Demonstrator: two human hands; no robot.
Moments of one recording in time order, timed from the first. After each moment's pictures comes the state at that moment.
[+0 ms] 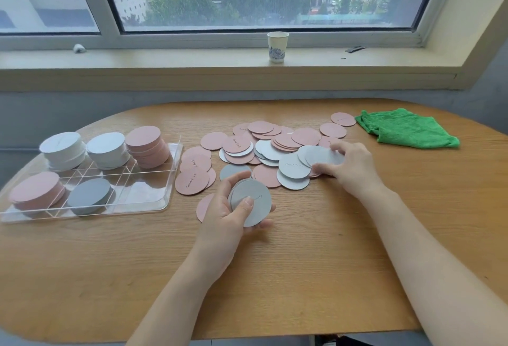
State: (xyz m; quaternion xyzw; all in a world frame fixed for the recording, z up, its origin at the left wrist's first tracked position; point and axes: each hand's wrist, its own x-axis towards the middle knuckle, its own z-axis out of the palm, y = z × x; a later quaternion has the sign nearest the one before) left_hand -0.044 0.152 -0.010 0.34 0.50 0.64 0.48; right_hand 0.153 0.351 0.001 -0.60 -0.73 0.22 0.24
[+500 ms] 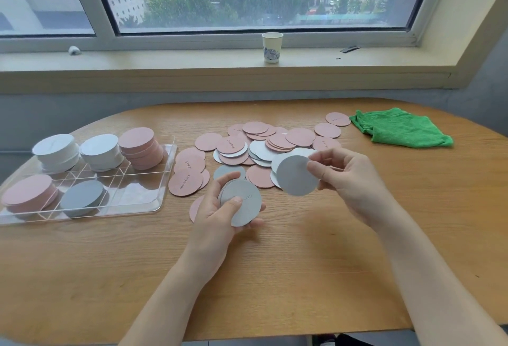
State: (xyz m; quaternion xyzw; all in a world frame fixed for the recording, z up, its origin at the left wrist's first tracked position) left_hand -0.041 0.152 -0.006 0.30 0.49 0.65 0.50; right_hand 0.160 0.285 0.032 -0.41 -0.64 0.52 0.39
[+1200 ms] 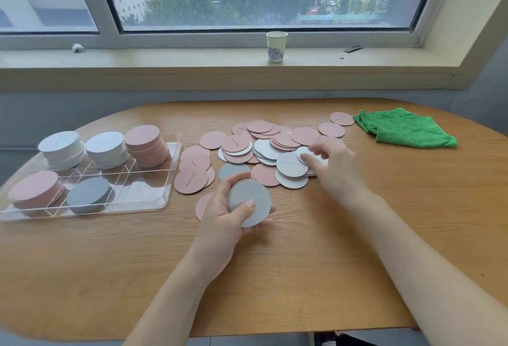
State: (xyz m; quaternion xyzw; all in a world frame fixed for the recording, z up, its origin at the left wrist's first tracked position) left_hand -0.044 0.149 -0.009 0.32 0.48 0.64 0.51; right_hand 0.131 0.323 0.005 -0.51 -0.76 0.23 0.33
